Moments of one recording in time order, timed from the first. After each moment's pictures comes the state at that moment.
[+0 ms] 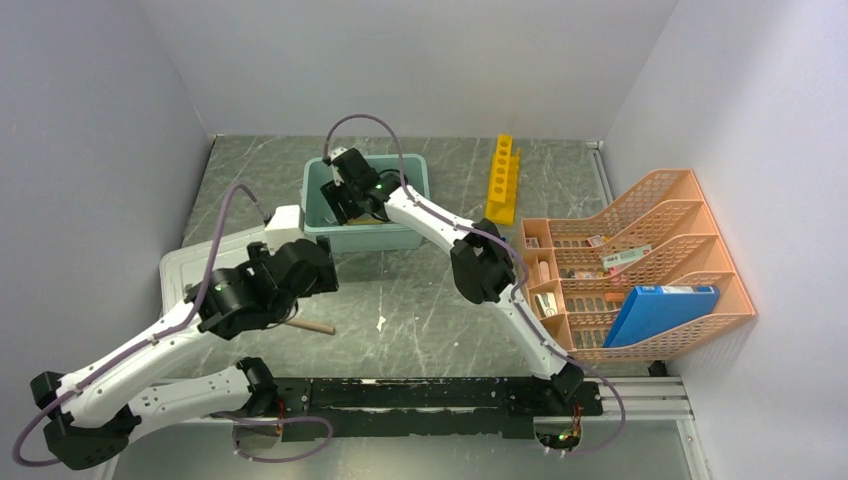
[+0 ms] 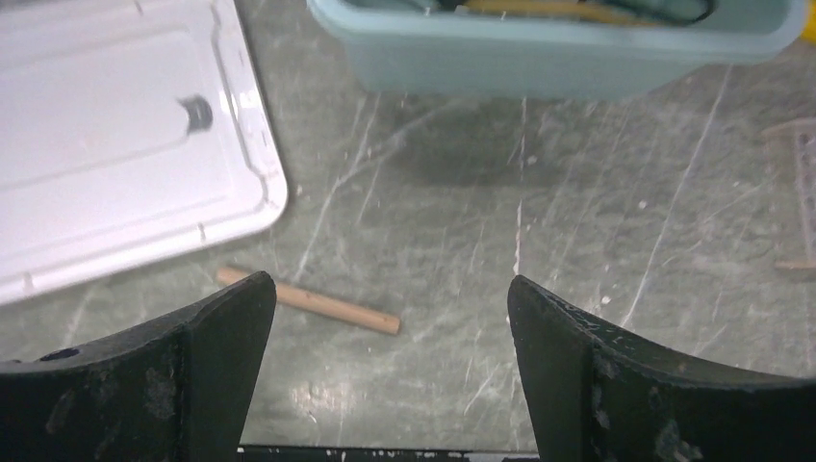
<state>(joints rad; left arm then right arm) -0.94 0.87 1.04 -1.00 -0.72 -0.78 0.82 2.55 2.35 -0.55 0.04 0.10</state>
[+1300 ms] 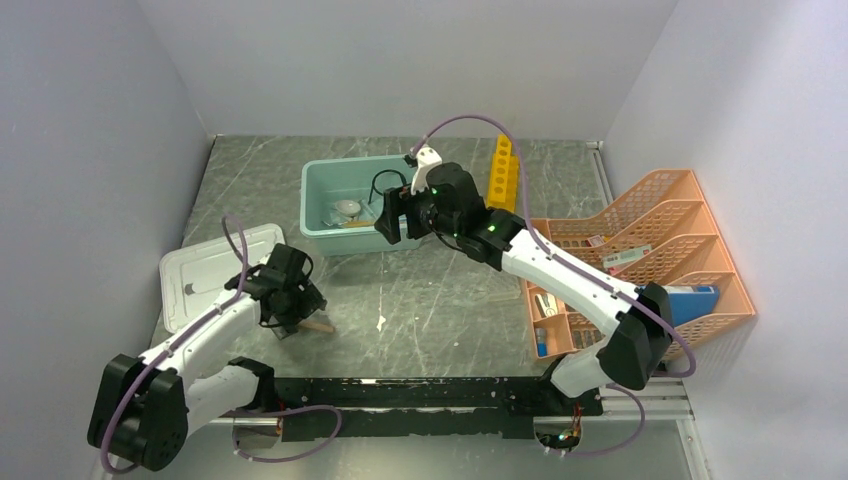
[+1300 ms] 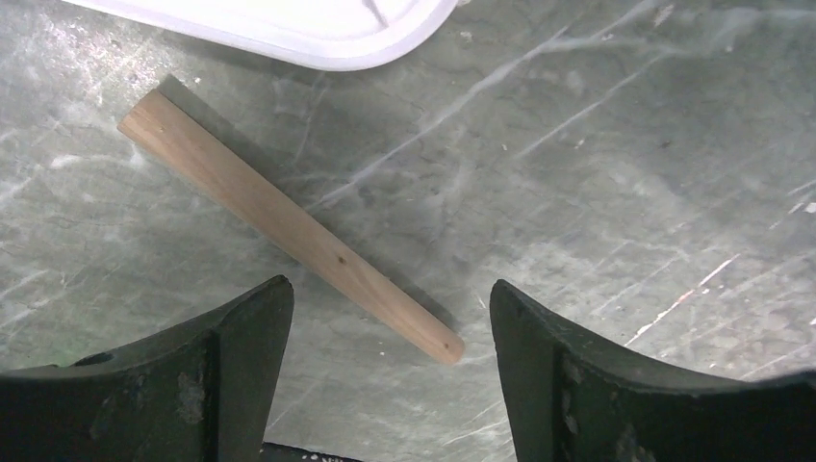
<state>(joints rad) -0.35 1.04 0.52 -0.69 -0.13 -1.05 0.82 1.45 1.29 -0.27 -0.03 0.32</state>
